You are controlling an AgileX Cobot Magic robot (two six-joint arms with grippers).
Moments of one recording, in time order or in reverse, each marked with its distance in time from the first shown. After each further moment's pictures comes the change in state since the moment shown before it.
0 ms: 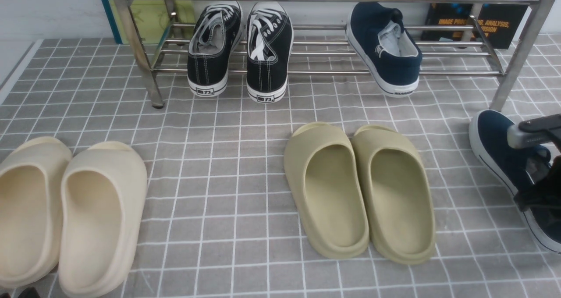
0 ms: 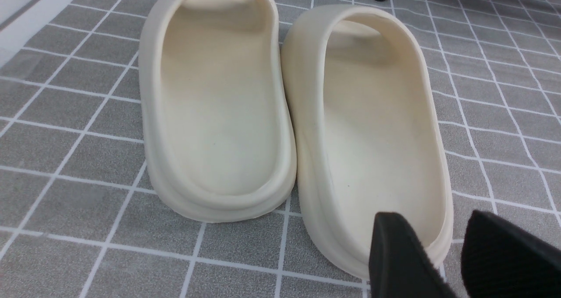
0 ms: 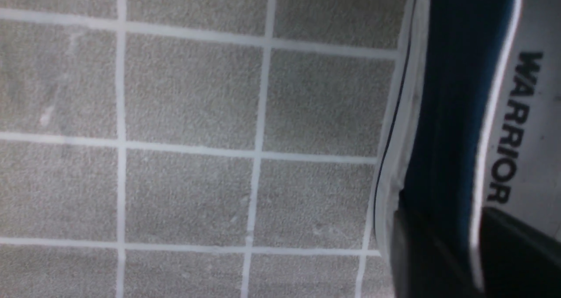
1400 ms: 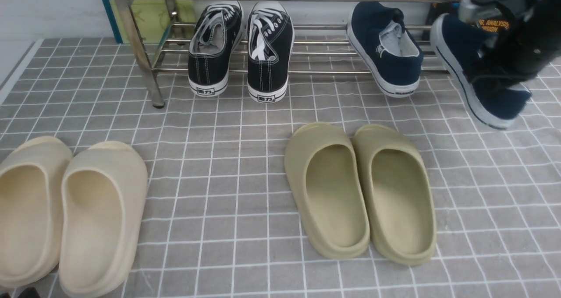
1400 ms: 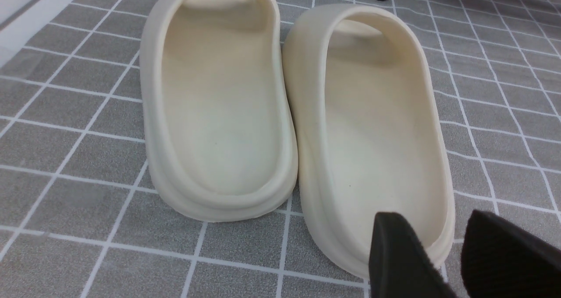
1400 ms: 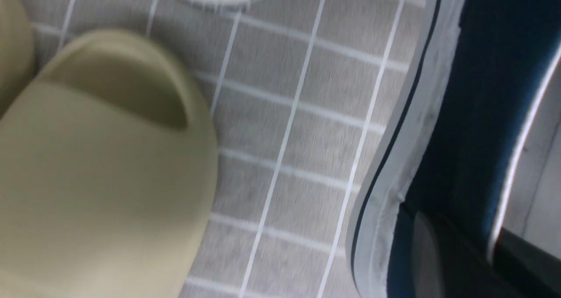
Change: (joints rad) right arm 0.070 0.325 -0.816 0.147 0.235 -0.192; left arm 0.000 0.000 0.000 0.000 0.000 0.000
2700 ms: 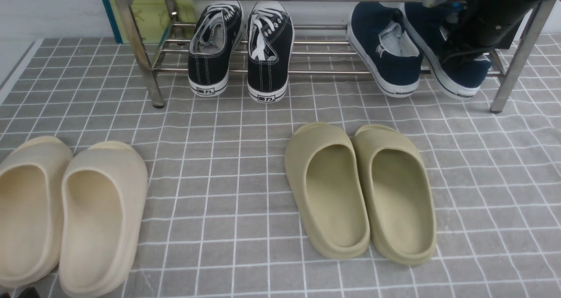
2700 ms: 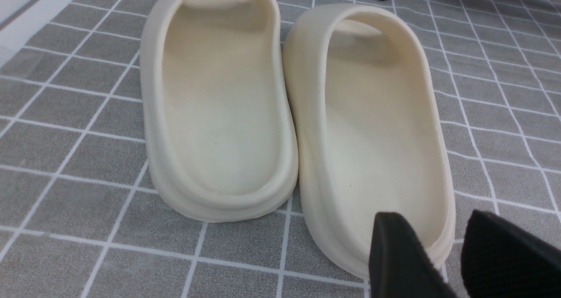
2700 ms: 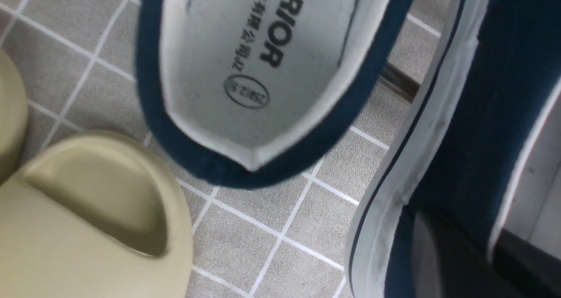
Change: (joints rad) right arm 0.012 0.268 -0.436 0.069 0.115 -0.235; left arm 0.000 0.000 0.000 0.000 0.000 0.000
